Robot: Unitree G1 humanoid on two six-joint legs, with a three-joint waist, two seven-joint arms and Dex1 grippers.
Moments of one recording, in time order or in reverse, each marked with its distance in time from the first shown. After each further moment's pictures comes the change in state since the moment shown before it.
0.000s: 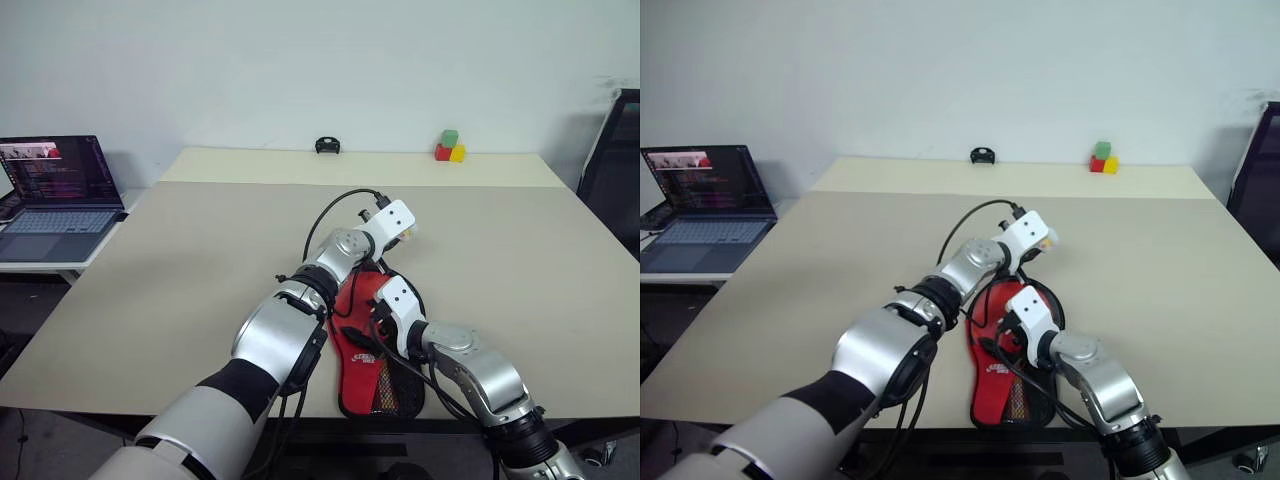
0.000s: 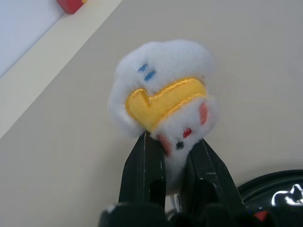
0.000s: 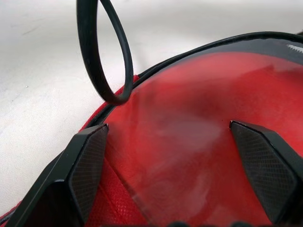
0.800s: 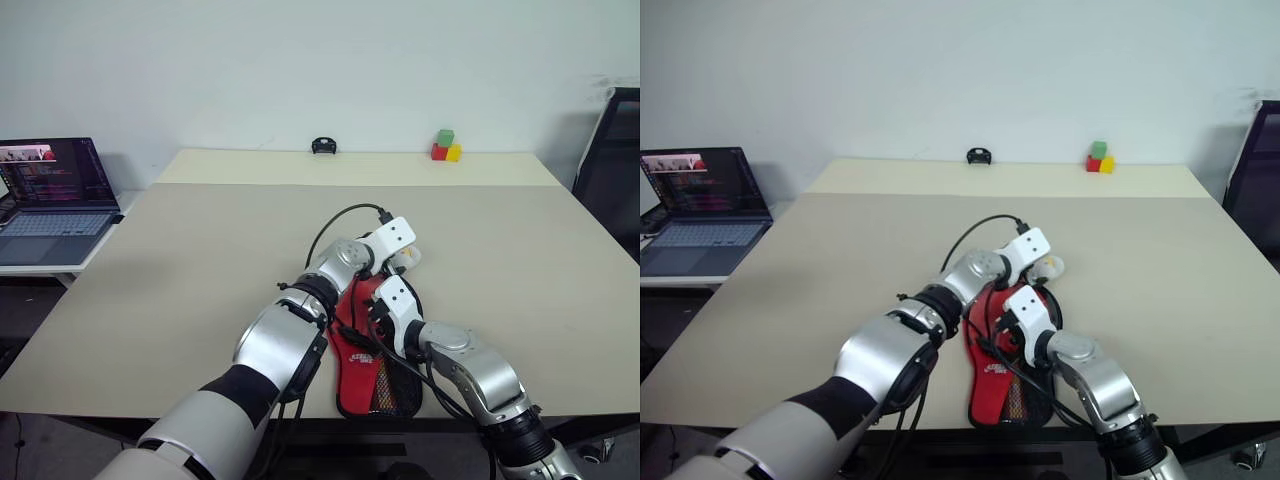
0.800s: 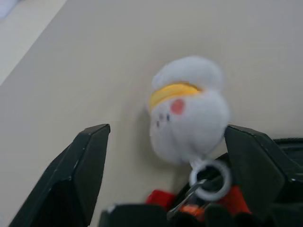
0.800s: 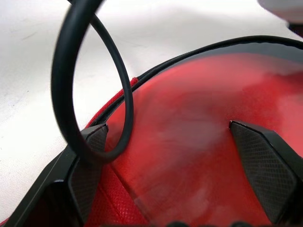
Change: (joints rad) left arm 0.041 0.041 -0.022 0.000 0.055 0.022 -0.038; right arm -0.018 0.014 0.001 0.025 0.002 0.000 0.002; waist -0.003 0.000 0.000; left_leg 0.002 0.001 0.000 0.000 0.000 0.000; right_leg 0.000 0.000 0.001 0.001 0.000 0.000
